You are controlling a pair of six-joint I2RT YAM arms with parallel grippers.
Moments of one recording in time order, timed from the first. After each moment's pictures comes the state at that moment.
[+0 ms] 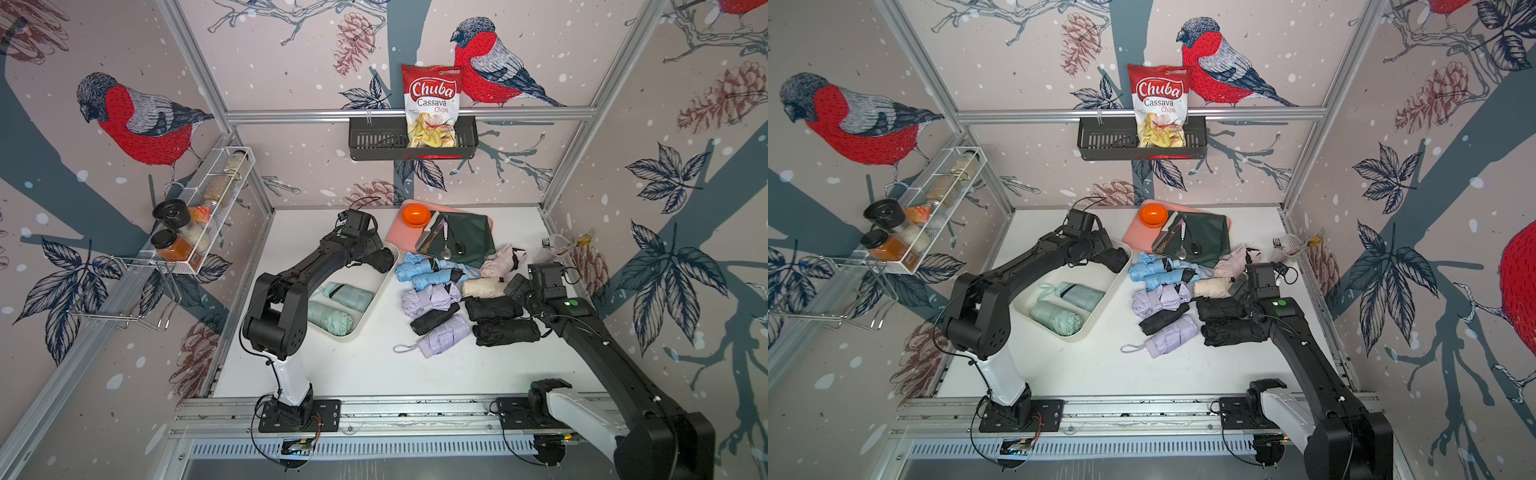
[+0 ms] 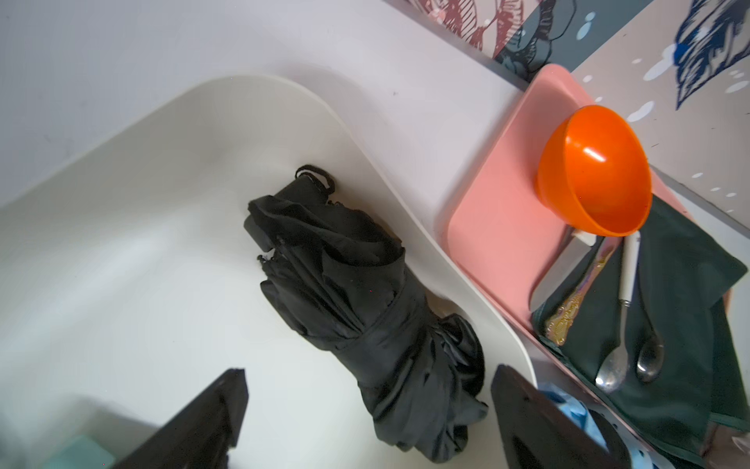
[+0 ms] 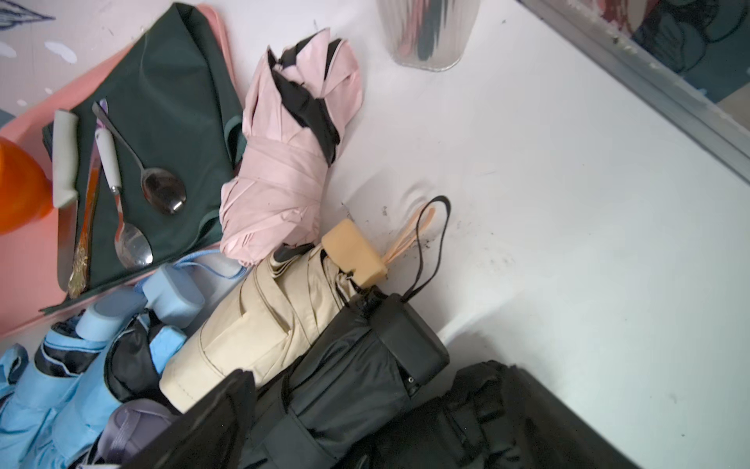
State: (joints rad) left arm -0.37 1.78 1.35 -0.44 -0.14 -0.70; right arm 0.15 0.98 0.69 -0.63 0.24 0.71
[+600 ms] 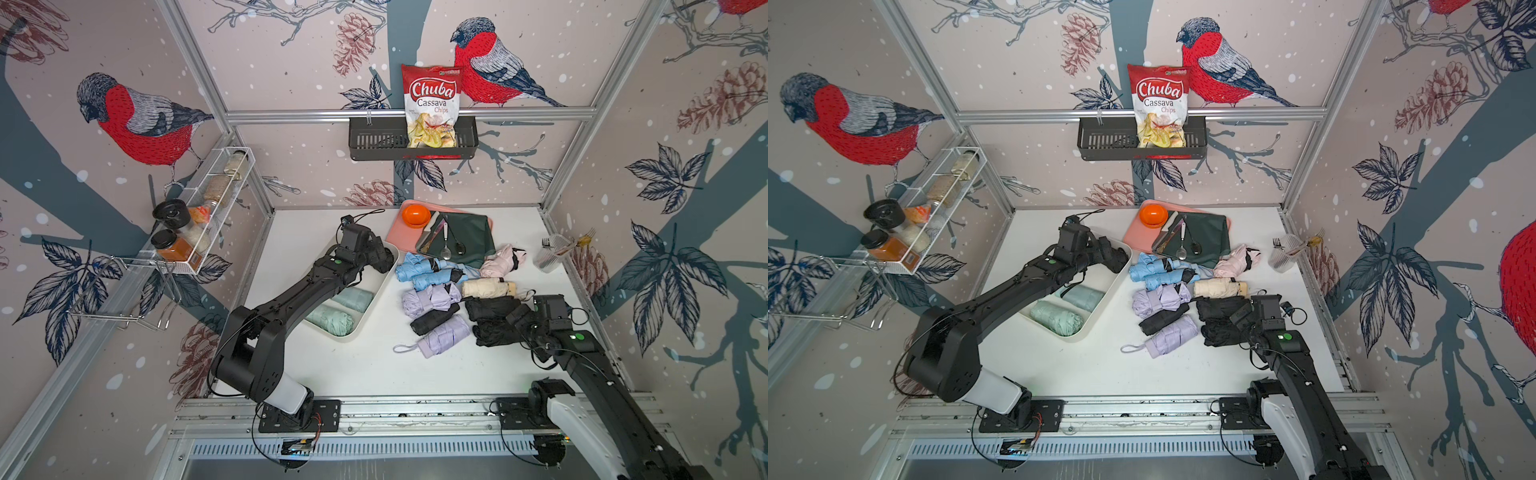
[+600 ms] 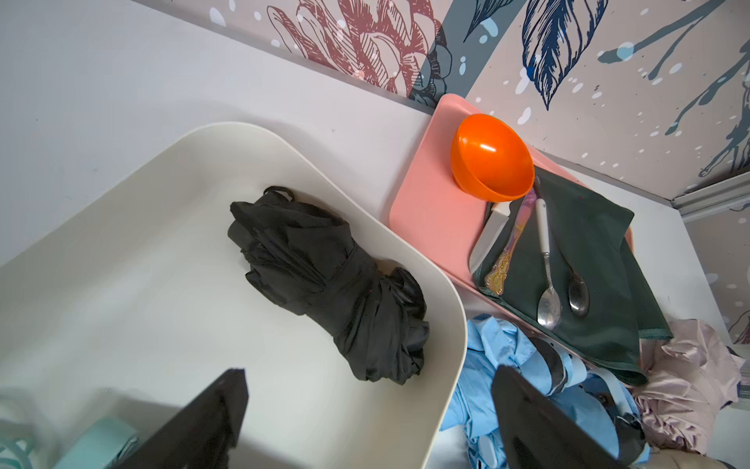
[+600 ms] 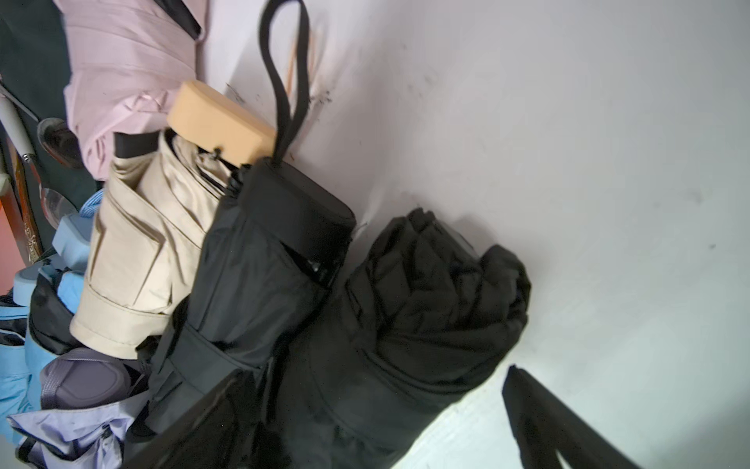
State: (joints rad) left arm -0.45 1.53 1.08 -0.21 -0.19 -0.58; right arm 0.12 0.73 0.43 -0.74 0.05 0.96
